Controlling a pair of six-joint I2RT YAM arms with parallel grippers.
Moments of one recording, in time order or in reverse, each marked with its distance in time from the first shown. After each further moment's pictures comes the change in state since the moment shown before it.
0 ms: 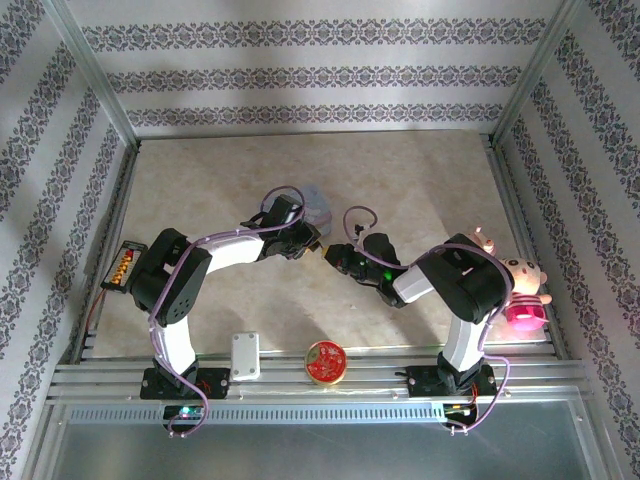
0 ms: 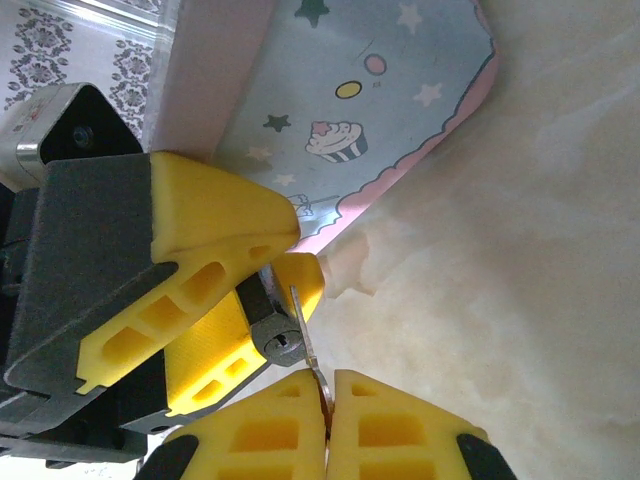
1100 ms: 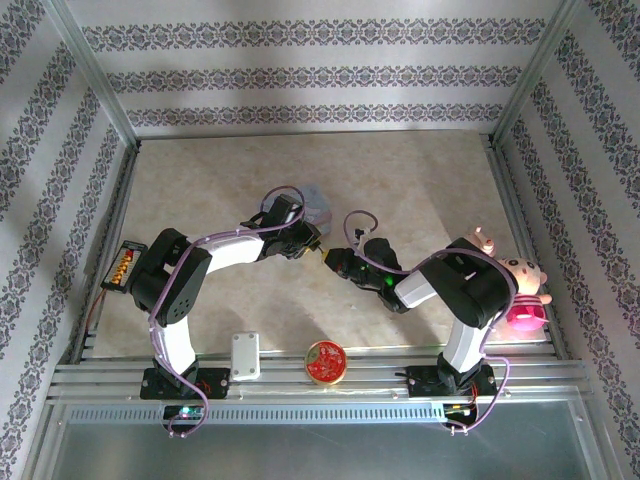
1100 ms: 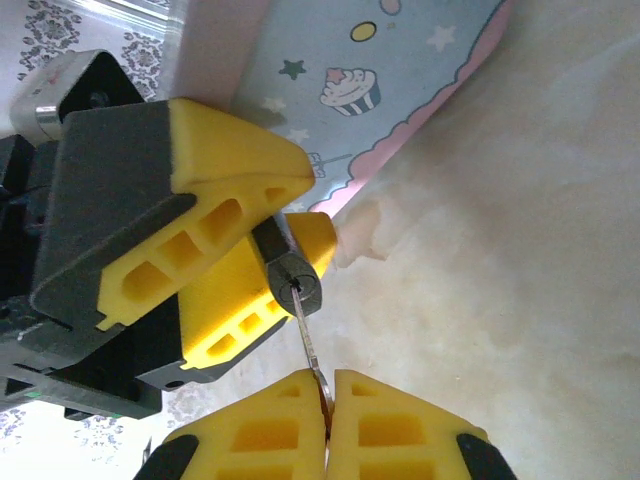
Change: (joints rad) left arm 0.000 0.000 0.000 0.007 0.000 -0.011; right arm 0.026 -0.041 -0.048 0.021 0.022 0.014
